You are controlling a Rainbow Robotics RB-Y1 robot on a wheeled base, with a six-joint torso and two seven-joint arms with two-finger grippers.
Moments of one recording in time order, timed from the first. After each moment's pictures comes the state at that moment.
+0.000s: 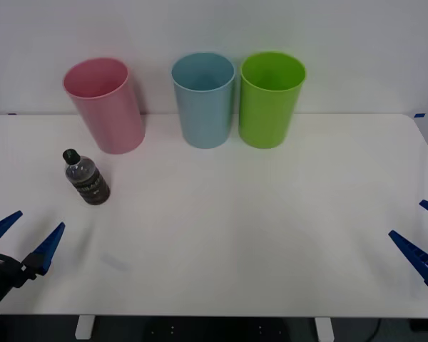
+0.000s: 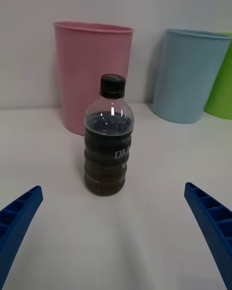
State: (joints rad) right arm 0.35 -0.40 -0.52 -1.66 0.96 -1.22 0.00; left arm 0.38 0.38 0.33 -1.63 -0.96 -0.72 -0.16
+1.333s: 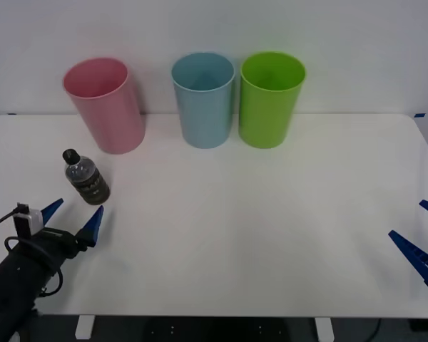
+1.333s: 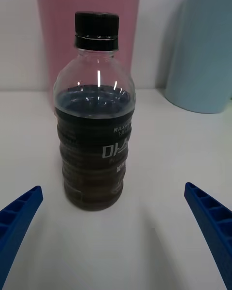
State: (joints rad) right arm 0.35 -0.40 -0.52 -1.66 0.96 -1.22 0.00; left arm 0.12 0.25 0.26 -1.38 -1.06 -0.59 -0.26
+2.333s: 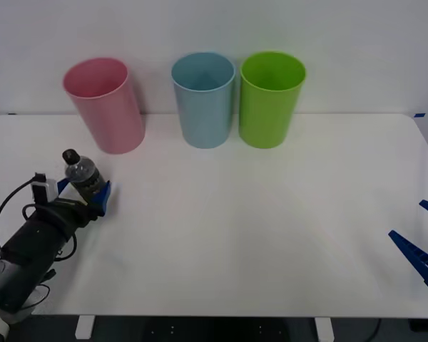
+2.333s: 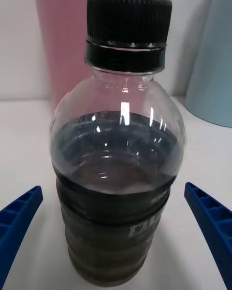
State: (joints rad) right arm 0.35 -0.40 -0.52 -1.66 0.96 -1.22 0.00; left arm -0.14 0.25 0.30 -1.13 -1.12 -0.55 -0.28
